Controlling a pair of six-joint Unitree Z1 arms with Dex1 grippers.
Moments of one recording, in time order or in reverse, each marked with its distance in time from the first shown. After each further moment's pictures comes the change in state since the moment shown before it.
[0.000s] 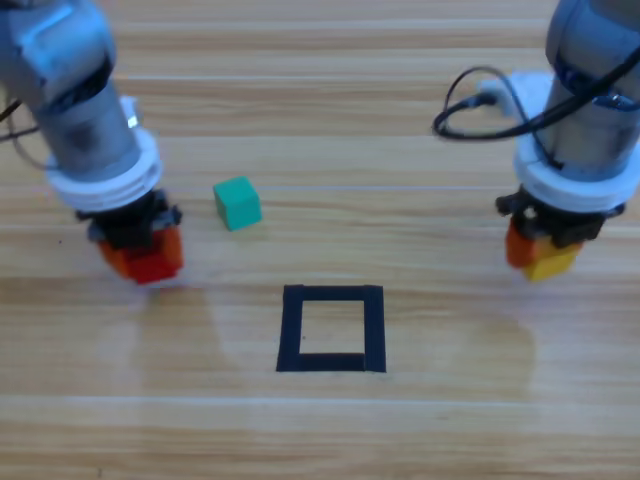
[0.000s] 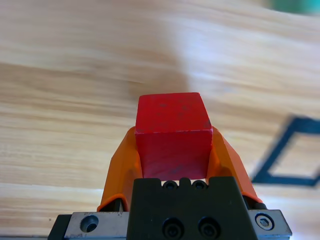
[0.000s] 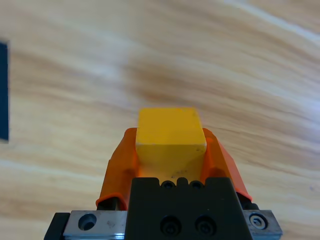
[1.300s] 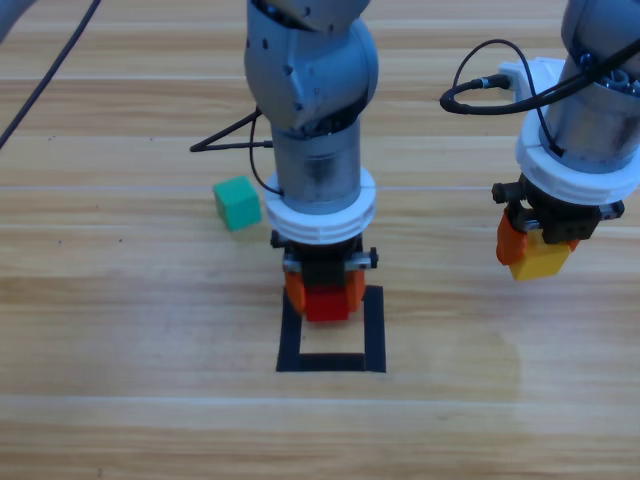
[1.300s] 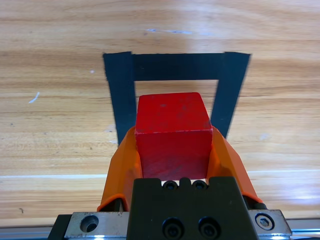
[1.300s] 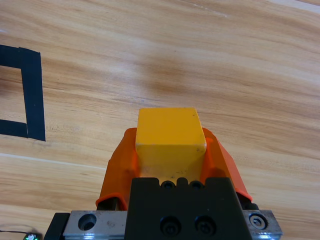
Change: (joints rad) arm 0 -0.359 0.328 -0.615 0.344 -0.012 -0.164; arm 1 0.002 -0.033 0.004 -0.004 0.058 0.119
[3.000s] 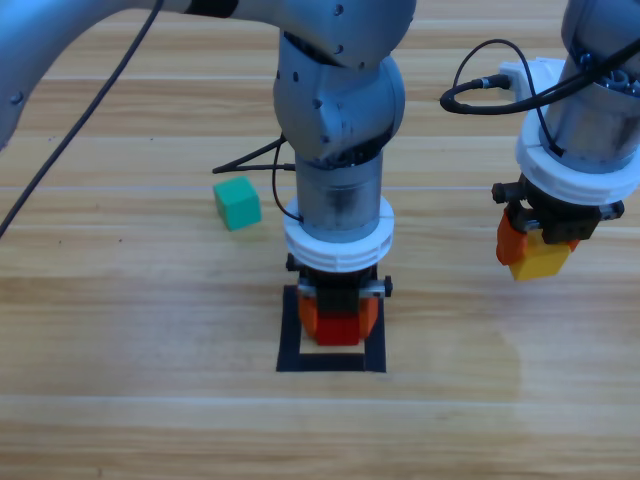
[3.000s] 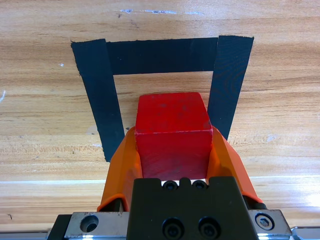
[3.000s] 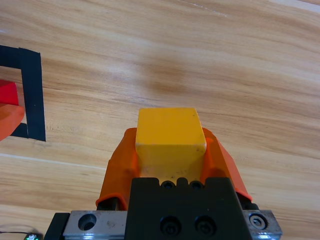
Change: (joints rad) arm 0 -0.040 0.047 -0.012 0.000 0.005 -0.001; arm 1 0.000 0.000 0.000 0.000 0.000 0.003
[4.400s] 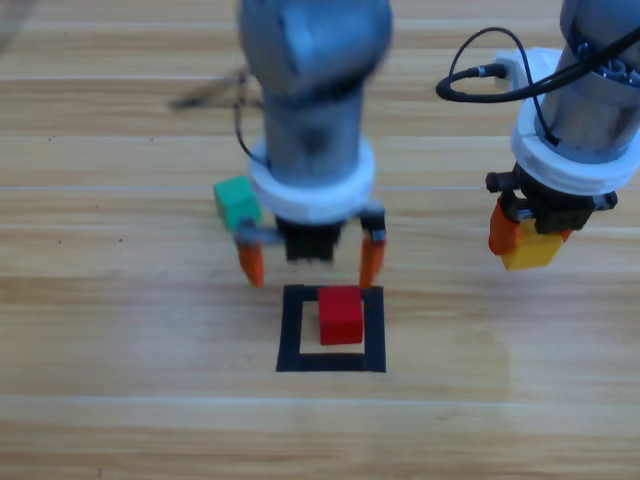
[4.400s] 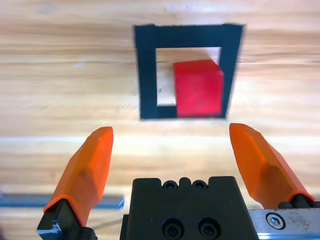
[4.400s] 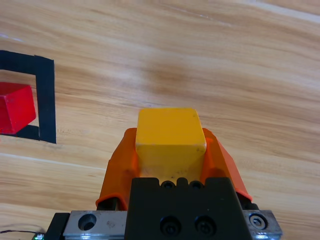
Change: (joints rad) arm 0 -0.023 -0.146 -0.025 0.121 0.104 -0.039; arm 1 0.000 0.000 -0.028 0.001 0.006 0.002
